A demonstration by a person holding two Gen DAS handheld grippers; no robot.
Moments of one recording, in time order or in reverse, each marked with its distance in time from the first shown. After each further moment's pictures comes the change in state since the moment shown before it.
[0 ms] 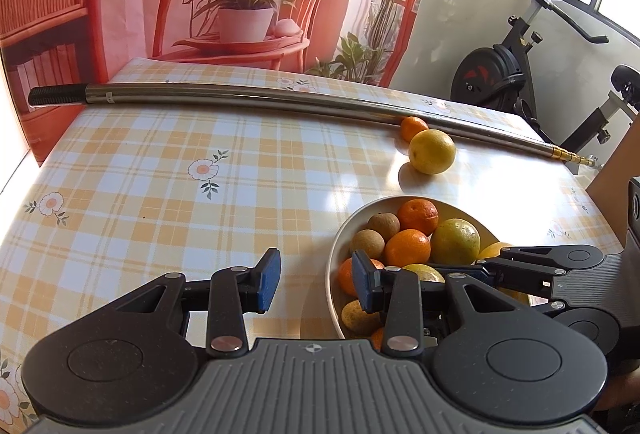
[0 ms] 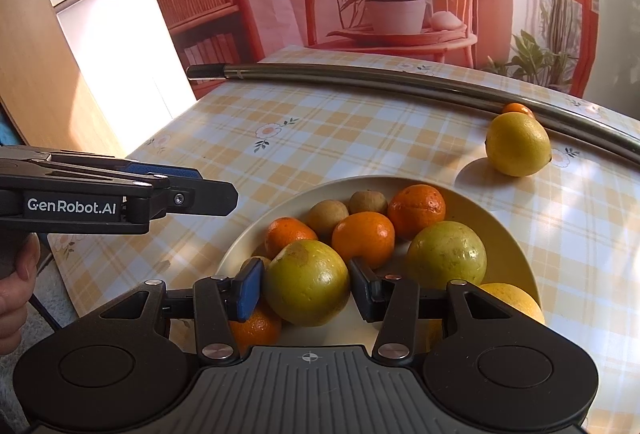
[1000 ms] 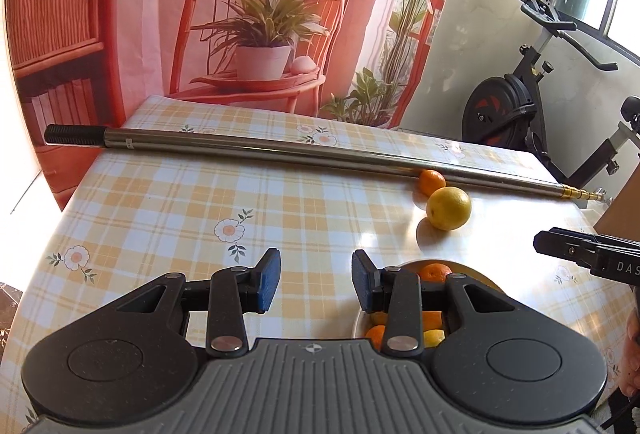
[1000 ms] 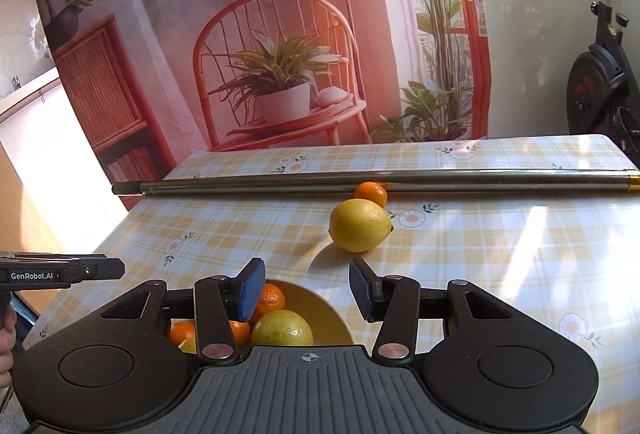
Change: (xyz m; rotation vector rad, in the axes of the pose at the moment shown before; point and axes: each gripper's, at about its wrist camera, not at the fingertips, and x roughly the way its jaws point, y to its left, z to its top) left arm -0.012 0.012 0.043 -0.014 -0.078 0.038; right arm -0.091 -0.093 0.016 0.209 -0.245 -0.167
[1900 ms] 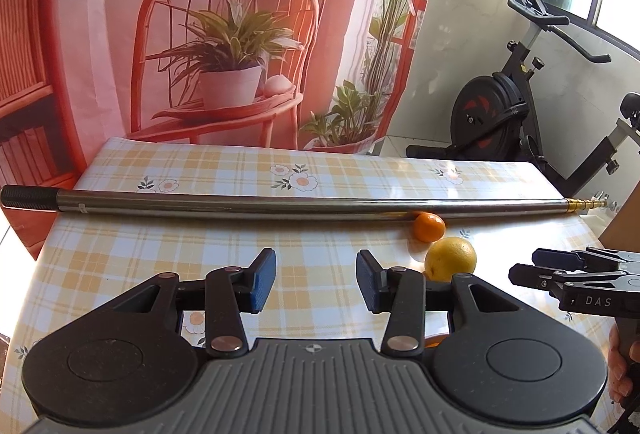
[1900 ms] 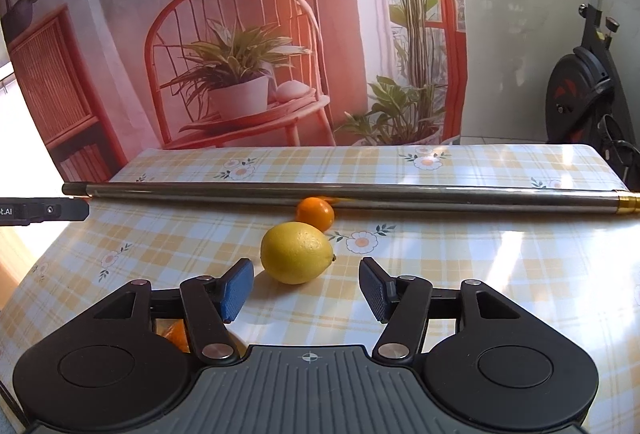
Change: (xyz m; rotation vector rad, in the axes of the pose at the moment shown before) left arm 0.053 -0.020 0.051 0.072 -0.008 -0.039; right arm 0.057 -0.035 0.027 -0.027 0.043 -0.093
